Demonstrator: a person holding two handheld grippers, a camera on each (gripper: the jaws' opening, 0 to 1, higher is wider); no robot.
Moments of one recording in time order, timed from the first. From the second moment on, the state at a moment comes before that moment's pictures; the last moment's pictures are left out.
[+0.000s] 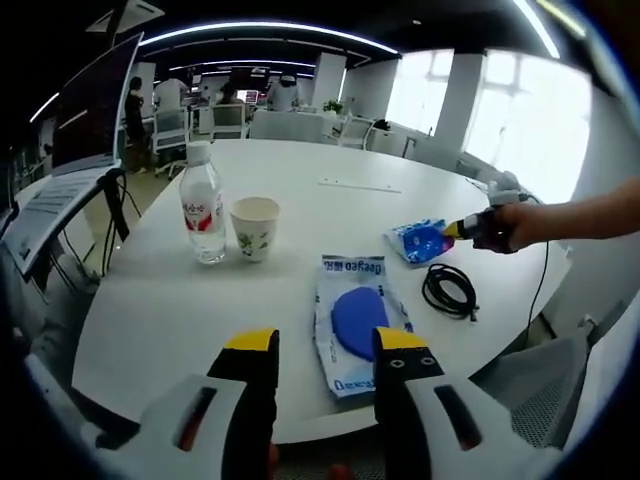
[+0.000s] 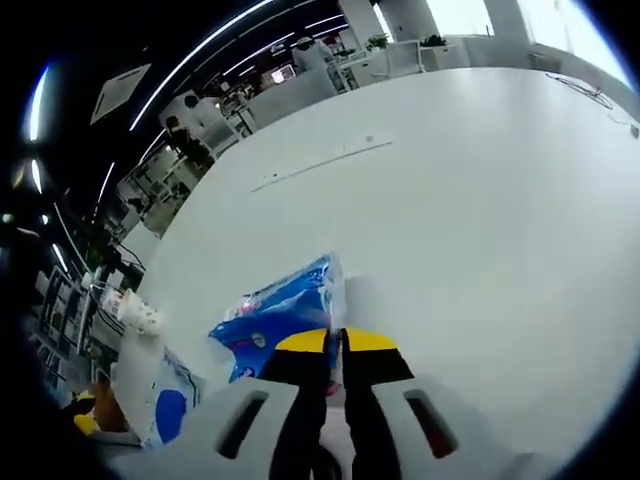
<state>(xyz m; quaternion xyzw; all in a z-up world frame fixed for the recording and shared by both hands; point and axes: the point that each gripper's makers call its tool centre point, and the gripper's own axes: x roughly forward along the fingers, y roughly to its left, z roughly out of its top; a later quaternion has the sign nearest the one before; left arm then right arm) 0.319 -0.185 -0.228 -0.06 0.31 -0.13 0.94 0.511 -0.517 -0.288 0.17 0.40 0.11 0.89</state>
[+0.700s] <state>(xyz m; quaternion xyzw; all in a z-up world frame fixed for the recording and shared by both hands) 0.312 -0.192 -0.236 -0.05 0.33 -0.14 0.93 0.518 -0.526 -0.305 0.15 0.40 0.12 0.89</state>
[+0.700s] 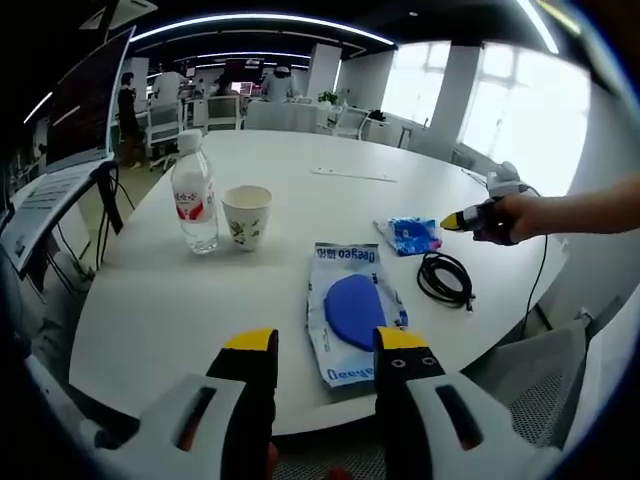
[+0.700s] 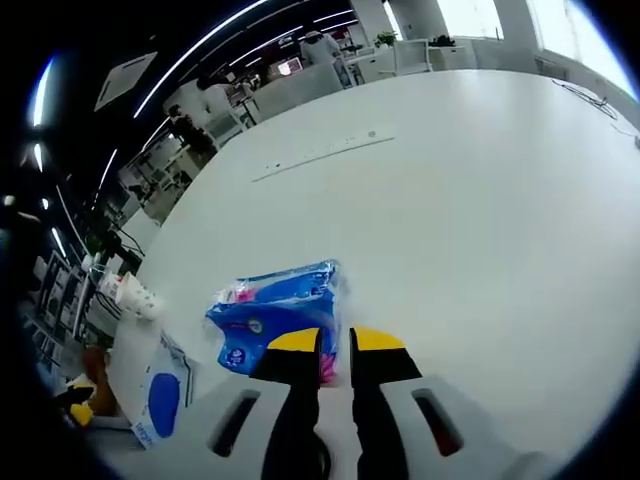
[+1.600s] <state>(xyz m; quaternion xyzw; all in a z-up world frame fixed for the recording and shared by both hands) 0.310 -0.192 -0.235 -0.05 0.33 -0.14 0.93 0.473 -0.384 -0.292 -0.07 0.37 0.35 0.86</state>
